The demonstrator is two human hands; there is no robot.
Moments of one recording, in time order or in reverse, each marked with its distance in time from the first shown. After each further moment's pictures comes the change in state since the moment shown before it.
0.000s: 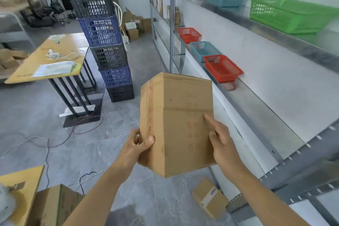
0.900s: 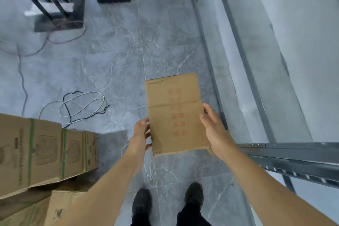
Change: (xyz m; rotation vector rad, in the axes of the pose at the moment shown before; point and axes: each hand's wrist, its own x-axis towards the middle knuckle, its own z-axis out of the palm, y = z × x) left_hand 0.123 -0.371 0.046 -0.222 0.272 -0.517; right_hand 0.057 0.372 0.124 0.013 -0.233 0.658
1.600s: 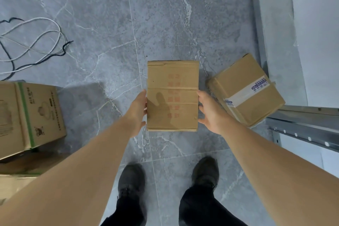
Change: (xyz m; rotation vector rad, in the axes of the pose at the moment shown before) left_hand 0.270 -0.248 -0.005 0.171 -0.020 -0.449; right_hand 0.235 0.322 0.066 0.133 -0.214 0.565
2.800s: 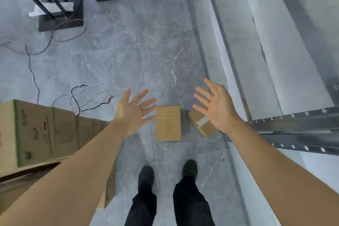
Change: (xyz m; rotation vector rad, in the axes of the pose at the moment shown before) left_hand -0.450 0.151 -0.032 -0.449 -0.231 0.310; right_hand -0.508 -0.171 0.002 0.391 -0.040 -0.514
